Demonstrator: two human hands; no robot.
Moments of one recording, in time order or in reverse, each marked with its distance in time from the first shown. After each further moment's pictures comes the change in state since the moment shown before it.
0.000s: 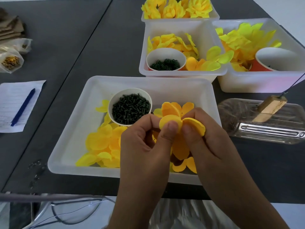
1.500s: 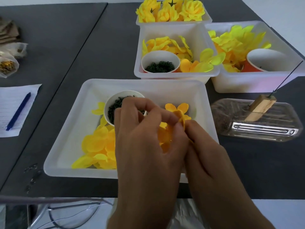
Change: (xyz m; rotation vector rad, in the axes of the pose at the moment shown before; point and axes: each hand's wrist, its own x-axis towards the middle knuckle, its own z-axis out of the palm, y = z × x) left_hand -0.004 0.013 0.007 0.723 0.121 0.293; right_hand -0.016 -0.004 0.000 -0.138 -0.050 0.062
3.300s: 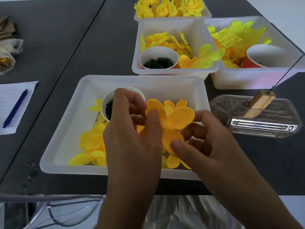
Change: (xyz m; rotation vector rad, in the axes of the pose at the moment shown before) left_hand 0.005 -0.016 0.002 -0.229 0.047 -0.143; right_hand 0.000 -0.006 -0.016 0.228 -0.036 0.134
